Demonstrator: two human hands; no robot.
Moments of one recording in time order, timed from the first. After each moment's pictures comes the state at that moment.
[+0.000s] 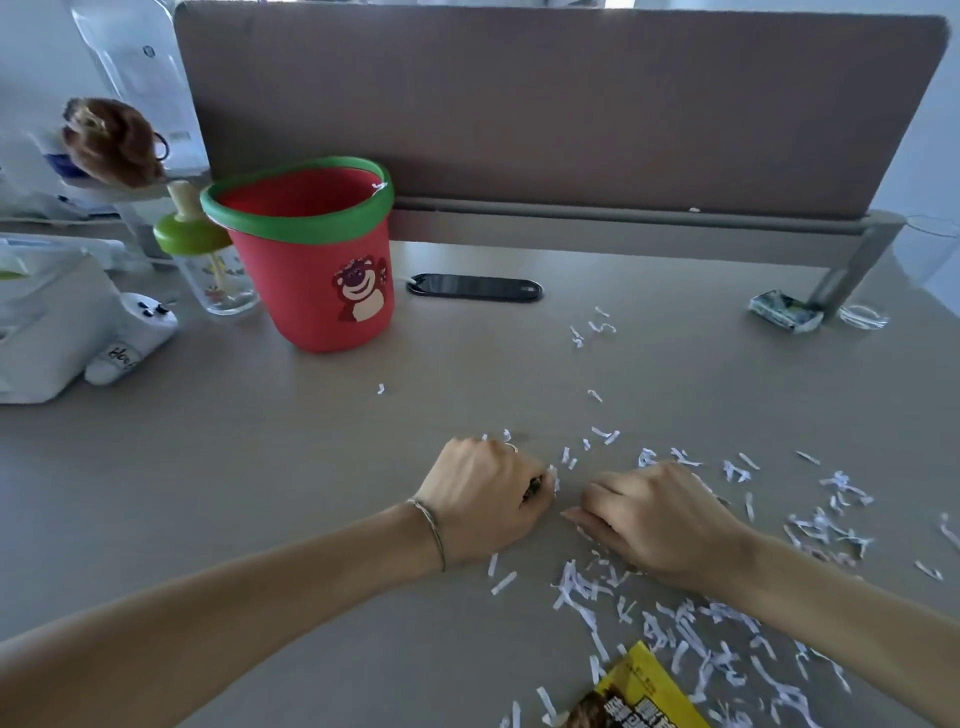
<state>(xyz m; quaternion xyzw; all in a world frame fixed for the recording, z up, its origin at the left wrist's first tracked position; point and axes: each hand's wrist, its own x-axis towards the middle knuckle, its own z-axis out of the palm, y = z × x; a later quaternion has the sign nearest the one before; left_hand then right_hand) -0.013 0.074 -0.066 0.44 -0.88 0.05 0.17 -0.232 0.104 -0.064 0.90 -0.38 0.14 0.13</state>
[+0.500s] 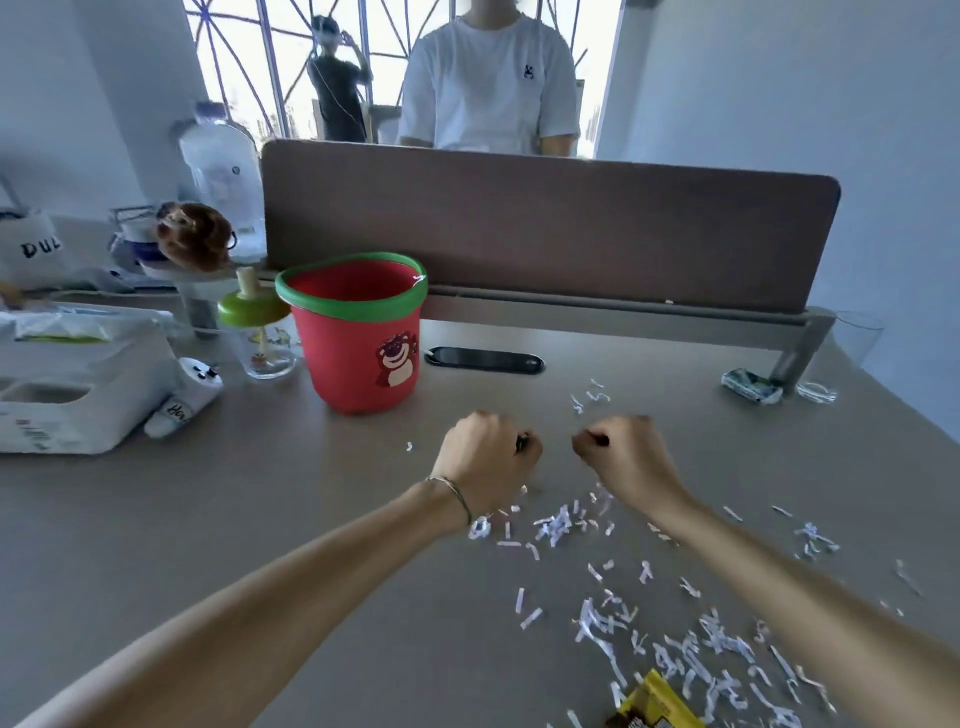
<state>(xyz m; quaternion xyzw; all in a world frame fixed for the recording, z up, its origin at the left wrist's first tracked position) -0.003 0.031 -0.017 0.55 -0.79 -0.06 0.27 -0.193 0.051 -0.010 0.72 -0.60 0.34 -0.09</state>
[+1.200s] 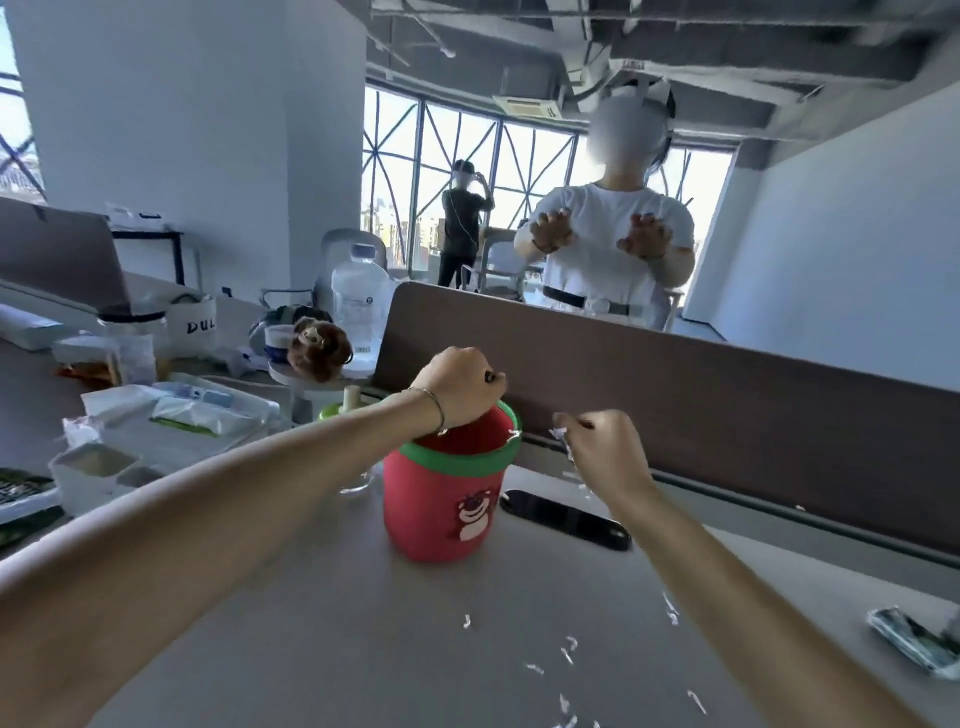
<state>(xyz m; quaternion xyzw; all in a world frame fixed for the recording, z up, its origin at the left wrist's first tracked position) 0.138 -0.131 0.151 0.62 -0.71 0.01 0.33 -0.065 -0.094 0.122 0.69 -0.52 0.46 -0.21</state>
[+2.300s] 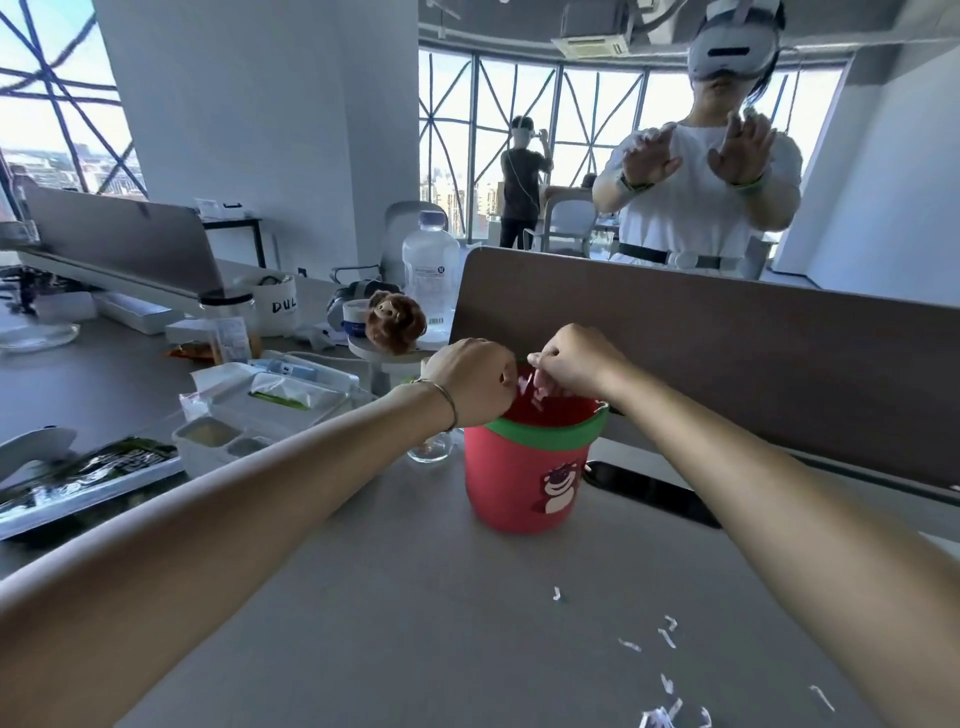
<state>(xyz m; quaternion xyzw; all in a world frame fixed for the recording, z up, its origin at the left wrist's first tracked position) 0.199 -0.087 0.136 0.66 -0.72 0.04 0.21 0.041 -0.163 0.152 0.83 -0.48 0.21 -0.17</state>
